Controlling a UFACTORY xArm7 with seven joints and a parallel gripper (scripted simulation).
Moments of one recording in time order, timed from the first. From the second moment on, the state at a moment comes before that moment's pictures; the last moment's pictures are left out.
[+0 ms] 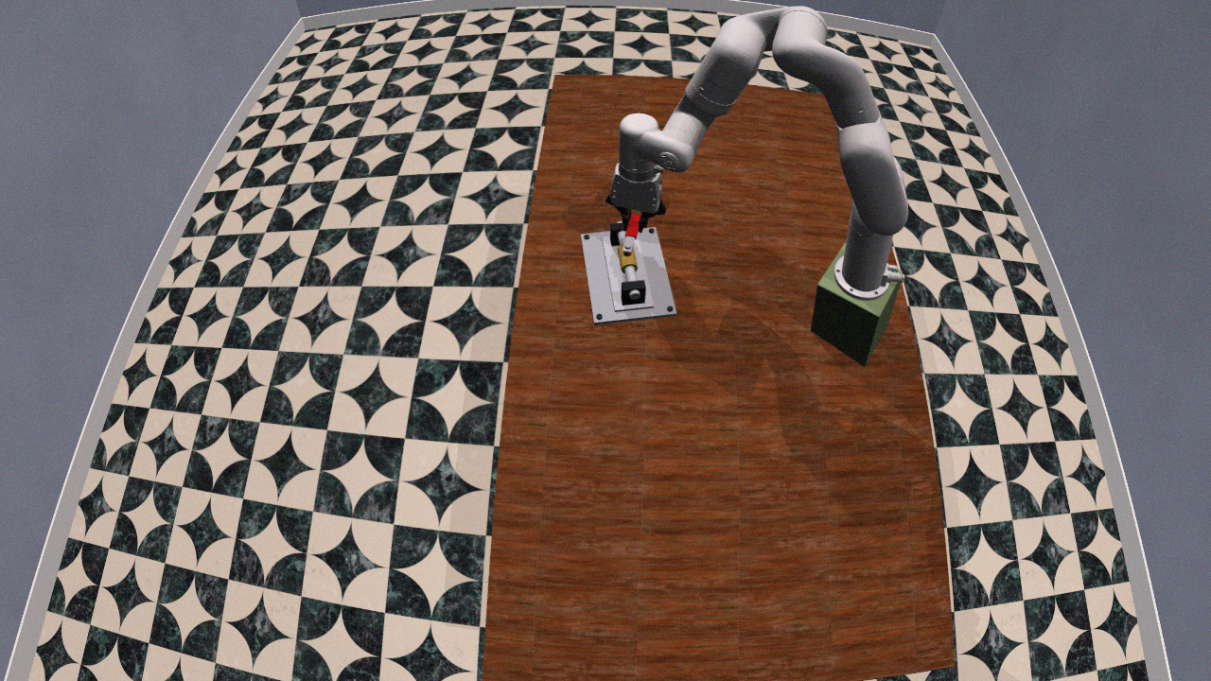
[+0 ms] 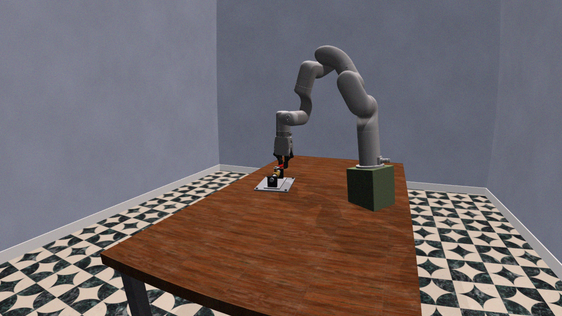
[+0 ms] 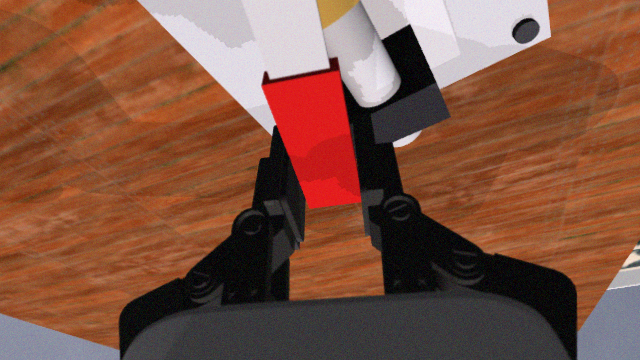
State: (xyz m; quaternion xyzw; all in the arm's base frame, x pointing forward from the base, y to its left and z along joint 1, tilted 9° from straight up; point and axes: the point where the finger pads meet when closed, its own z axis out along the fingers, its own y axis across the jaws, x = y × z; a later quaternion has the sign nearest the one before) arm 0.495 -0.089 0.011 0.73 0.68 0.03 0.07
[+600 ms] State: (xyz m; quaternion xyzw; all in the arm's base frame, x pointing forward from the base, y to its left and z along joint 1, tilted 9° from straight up) arm 0.488 -0.089 0.010 0.76 0.64 0.03 0.07
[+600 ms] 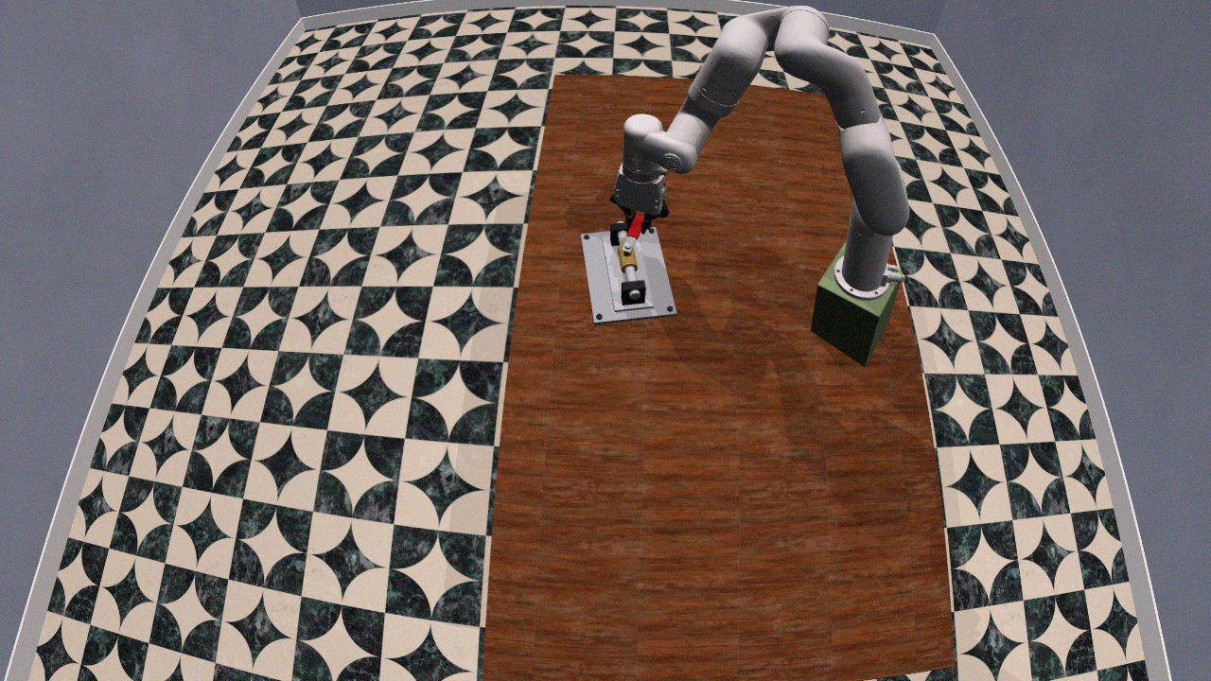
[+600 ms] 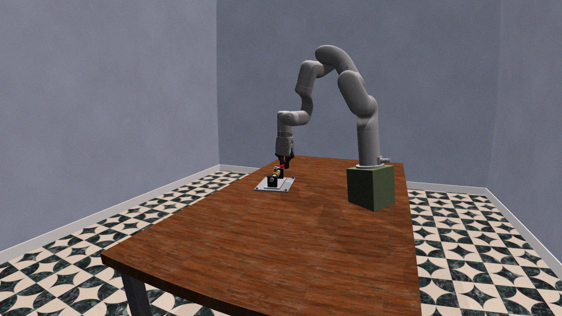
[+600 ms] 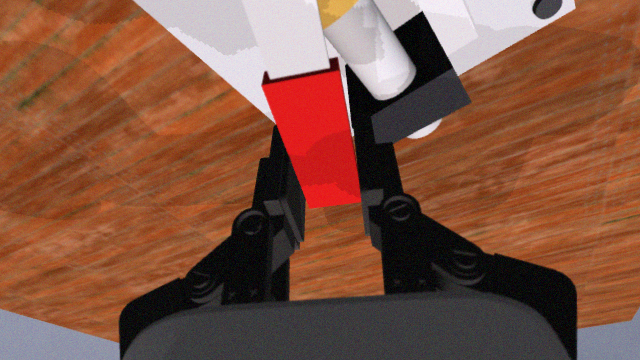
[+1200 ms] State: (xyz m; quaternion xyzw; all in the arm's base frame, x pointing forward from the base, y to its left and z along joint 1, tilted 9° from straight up) arm 0.480 -0.087 0.009 0.80 0.60 0.04 0.07
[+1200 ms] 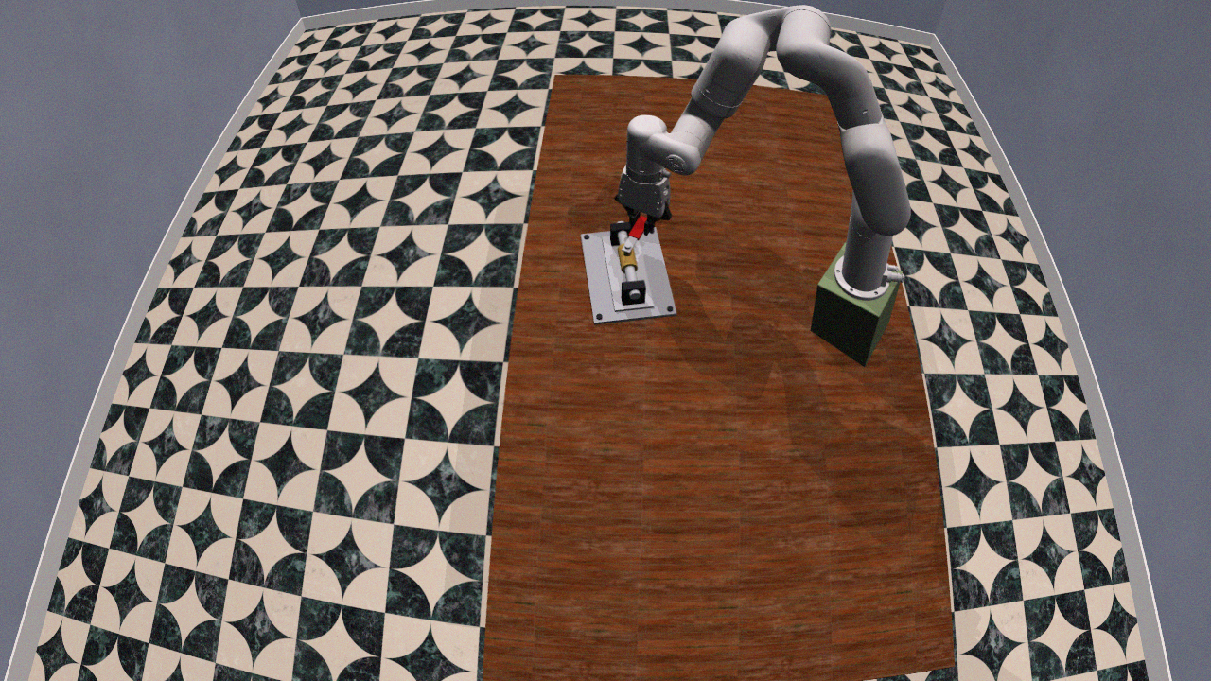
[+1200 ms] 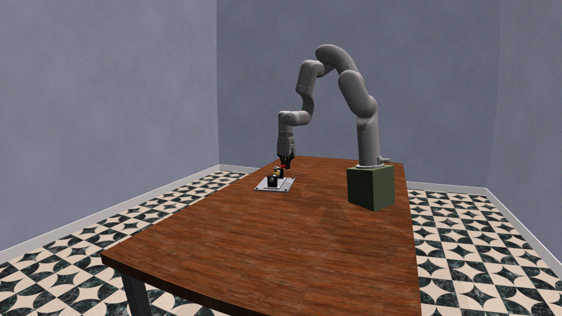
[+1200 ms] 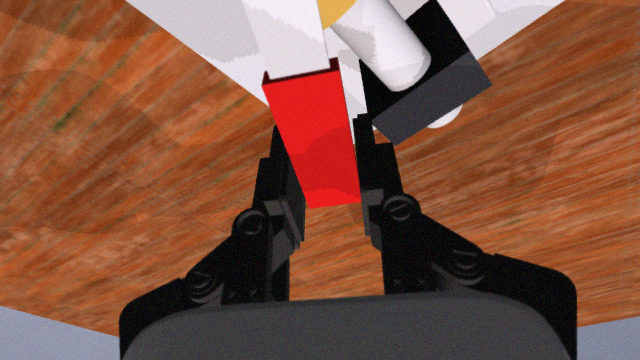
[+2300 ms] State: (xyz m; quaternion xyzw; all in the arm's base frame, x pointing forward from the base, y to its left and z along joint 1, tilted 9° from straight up) arm 0.467 -0.083 0.007 0.85 0.52 0.04 0.07
